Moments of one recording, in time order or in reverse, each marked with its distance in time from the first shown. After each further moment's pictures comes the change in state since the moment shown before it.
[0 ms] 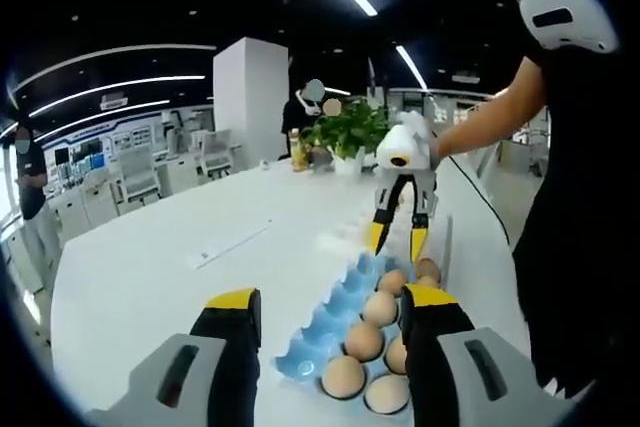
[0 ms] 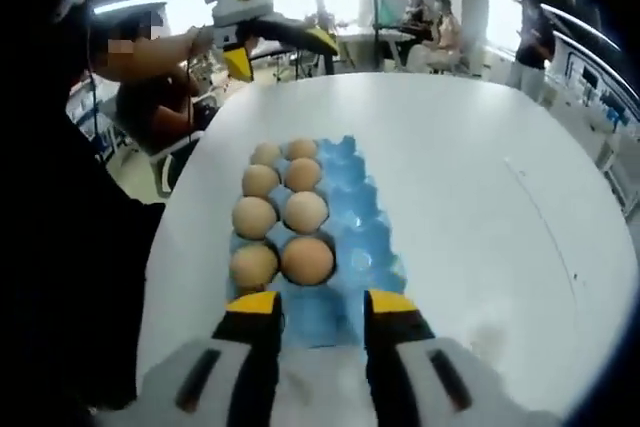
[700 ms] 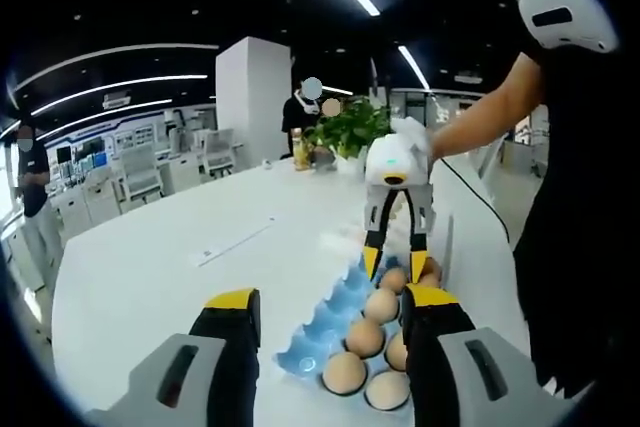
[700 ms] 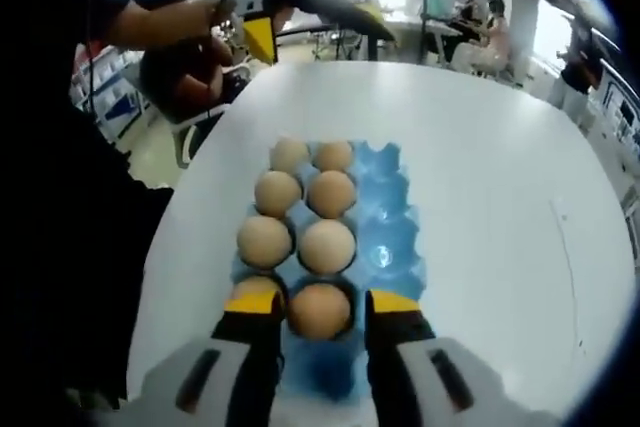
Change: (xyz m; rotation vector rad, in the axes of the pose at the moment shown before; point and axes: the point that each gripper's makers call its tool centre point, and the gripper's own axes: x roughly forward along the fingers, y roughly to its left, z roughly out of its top) left arm -0.004 0.000 -0.002 -0.003 0.006 0.007; right arm 0.039 0.014 0.034 -0.153 0.069 0.118
